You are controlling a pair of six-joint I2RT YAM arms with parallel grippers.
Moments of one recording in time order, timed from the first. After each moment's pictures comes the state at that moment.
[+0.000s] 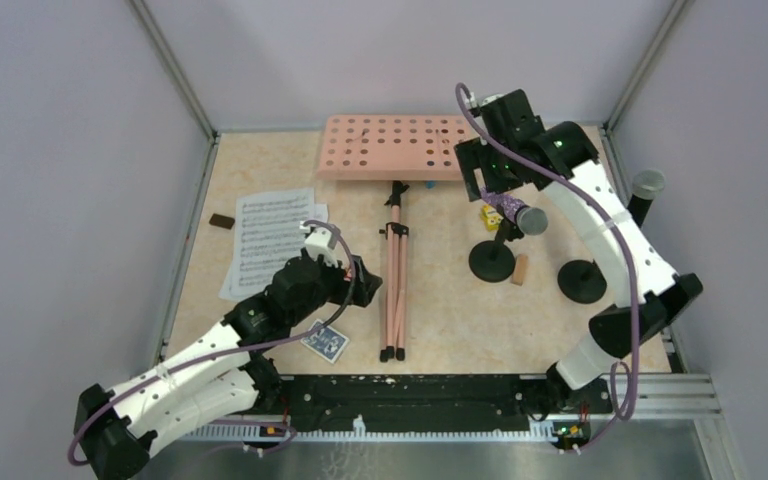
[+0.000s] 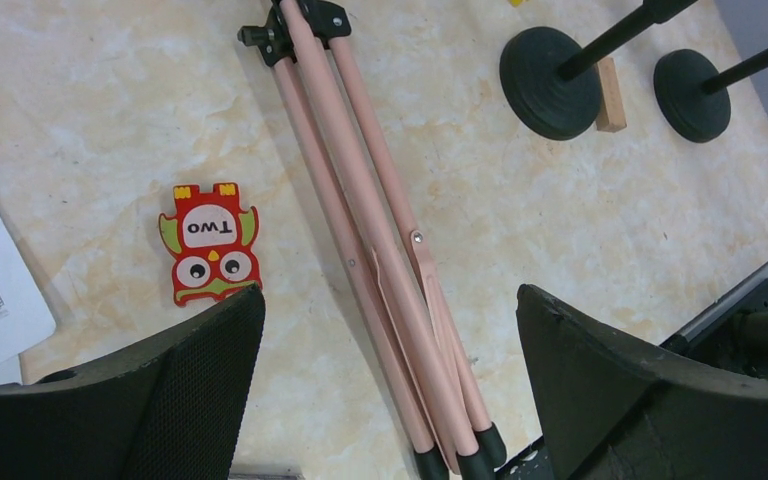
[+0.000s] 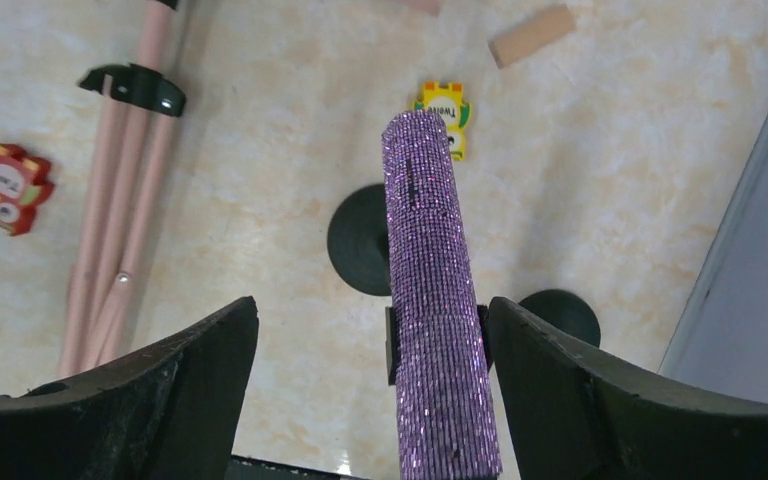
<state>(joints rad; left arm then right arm) -0.81 0.74 0.53 -0.18 -0.16 -0.53 0.56 1.56 1.93 -1.22 0.27 0.11</state>
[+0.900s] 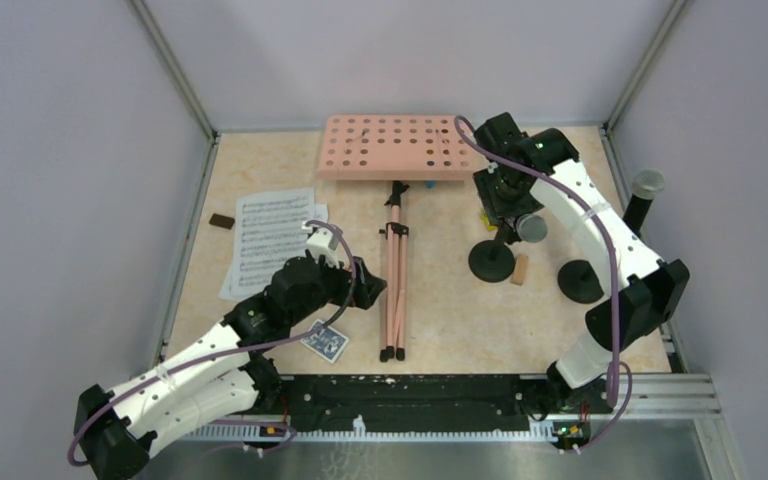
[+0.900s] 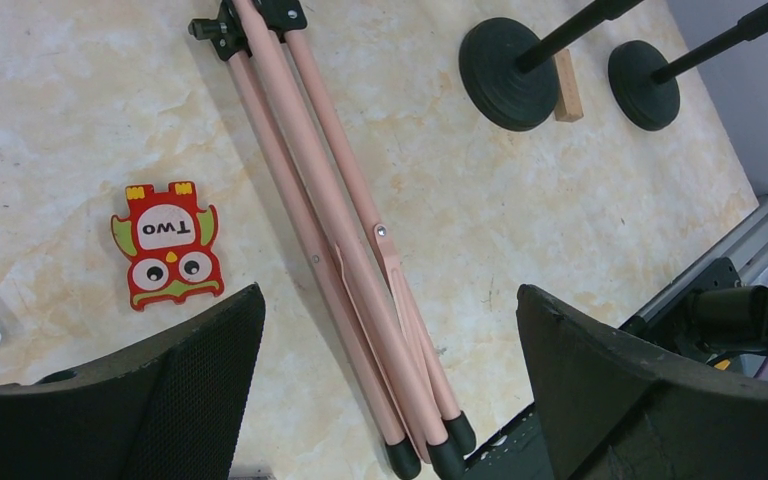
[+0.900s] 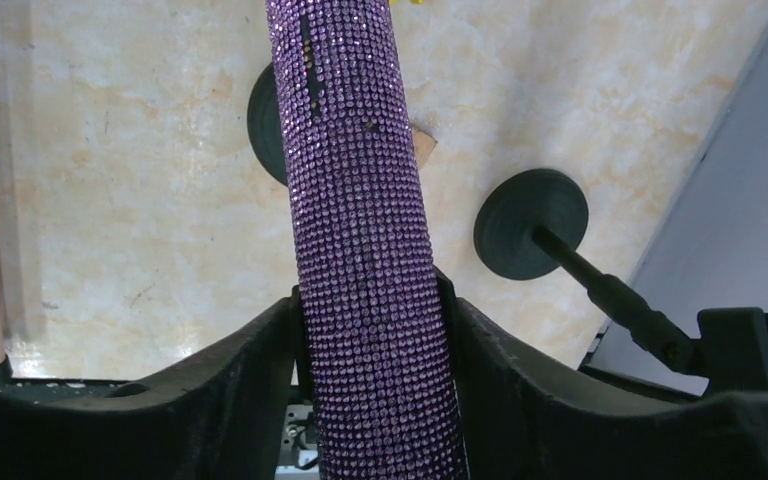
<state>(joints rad) -0.81 0.75 0.53 -0.16 -0.08 -0.55 0.50 1.62 1.78 -1.38 0.30 0.16</state>
